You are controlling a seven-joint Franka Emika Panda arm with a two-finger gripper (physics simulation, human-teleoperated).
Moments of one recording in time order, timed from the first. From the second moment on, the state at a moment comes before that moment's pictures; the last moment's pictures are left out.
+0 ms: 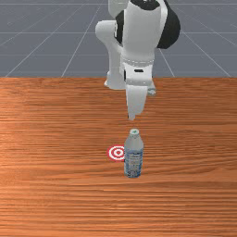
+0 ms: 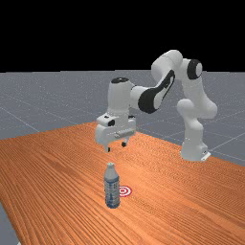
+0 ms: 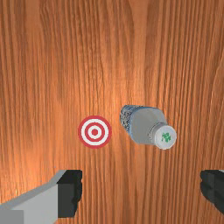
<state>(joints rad) 0.08 0.47 0.00 -1.59 -0.10 2.06 -0.68</state>
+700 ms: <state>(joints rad) 0.12 0.61 0.03 -1.39 -0.07 2.01 -0.65</state>
